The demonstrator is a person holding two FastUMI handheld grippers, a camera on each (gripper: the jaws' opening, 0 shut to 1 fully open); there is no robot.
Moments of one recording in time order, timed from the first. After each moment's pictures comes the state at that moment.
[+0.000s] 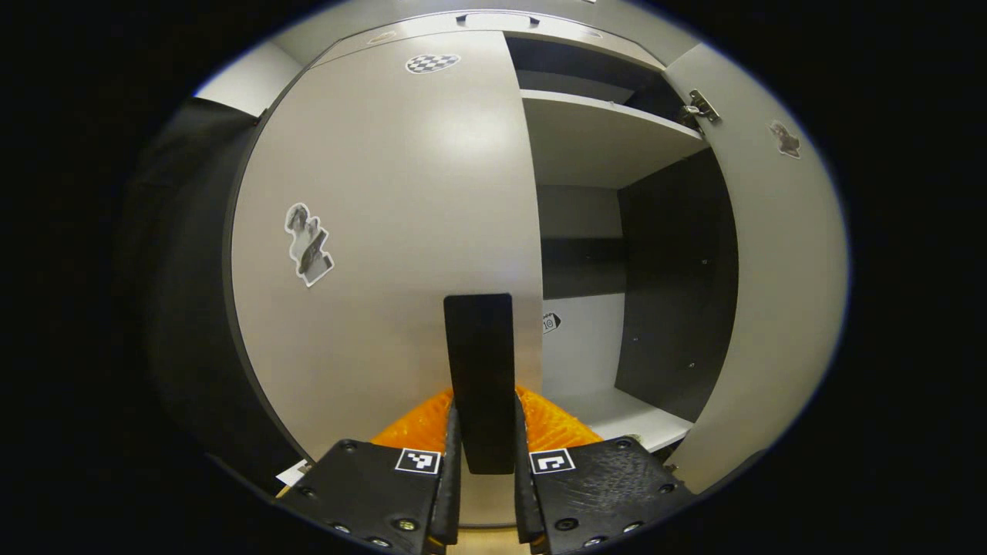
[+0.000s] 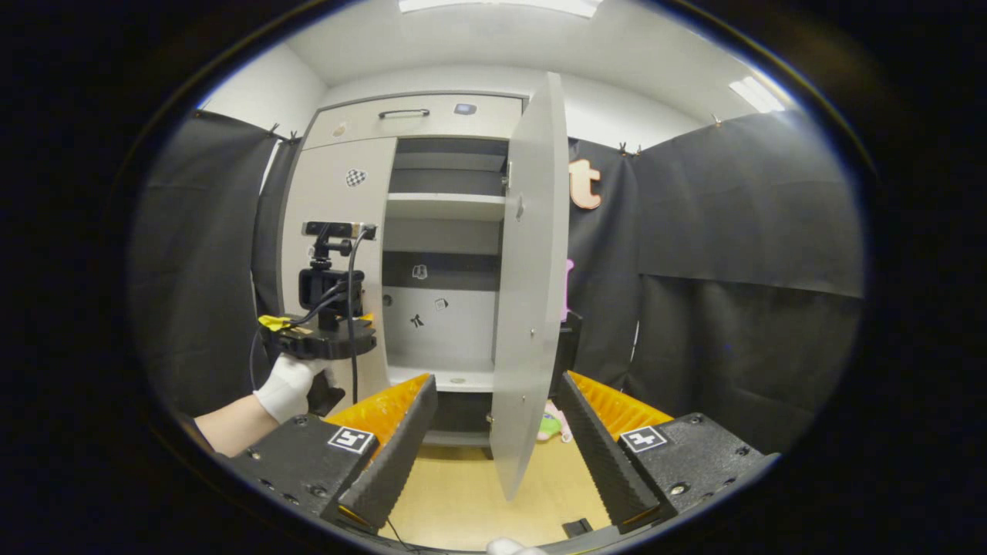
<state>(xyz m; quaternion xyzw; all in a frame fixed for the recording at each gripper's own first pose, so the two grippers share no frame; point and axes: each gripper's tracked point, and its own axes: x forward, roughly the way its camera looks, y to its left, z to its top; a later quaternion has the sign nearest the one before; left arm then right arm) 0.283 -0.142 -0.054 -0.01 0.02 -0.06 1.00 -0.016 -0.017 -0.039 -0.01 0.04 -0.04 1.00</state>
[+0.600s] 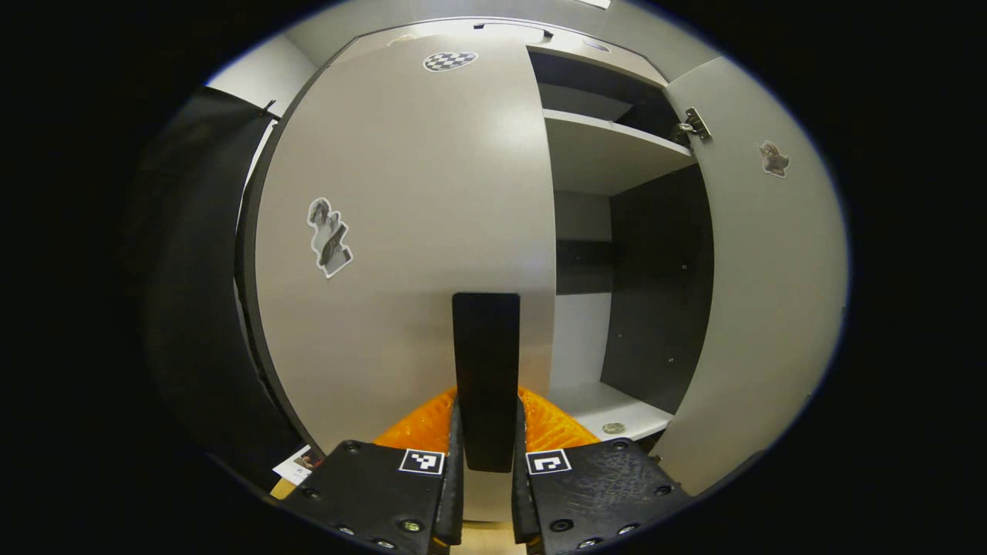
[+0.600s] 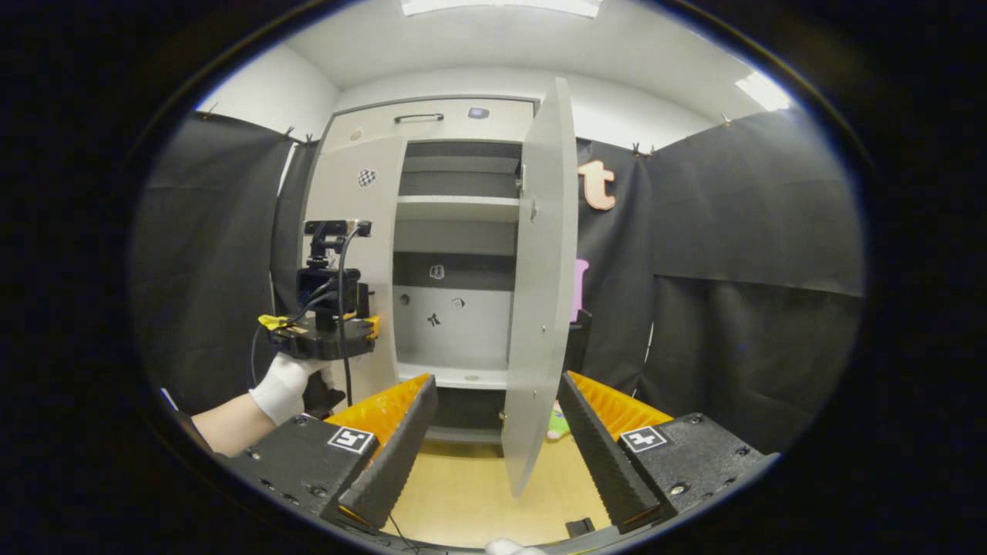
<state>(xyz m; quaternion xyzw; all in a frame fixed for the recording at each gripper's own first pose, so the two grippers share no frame) 0.254 -0.137 -0.052 -0.02 0.02 -0.09 1.00 -0.031 -0.007 -0.042 -0.02 0.04 0.00 1.00</state>
